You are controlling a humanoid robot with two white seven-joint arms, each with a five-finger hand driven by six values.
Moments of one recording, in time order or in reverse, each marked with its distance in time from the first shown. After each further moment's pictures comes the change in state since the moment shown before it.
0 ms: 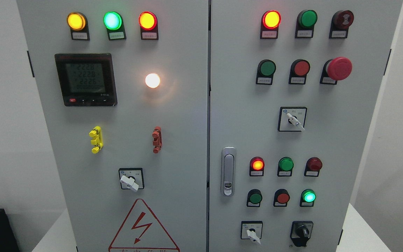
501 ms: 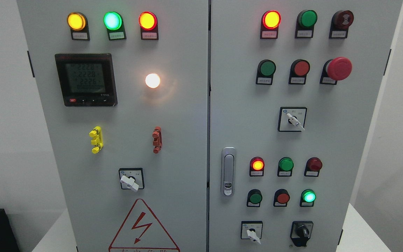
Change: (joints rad) left arm 0.000 0.000 0.000 0.000 0.000 0.000 0.000; right arm 0.120 0.000 0.000 -0.063 0.000 -0.066 0.015
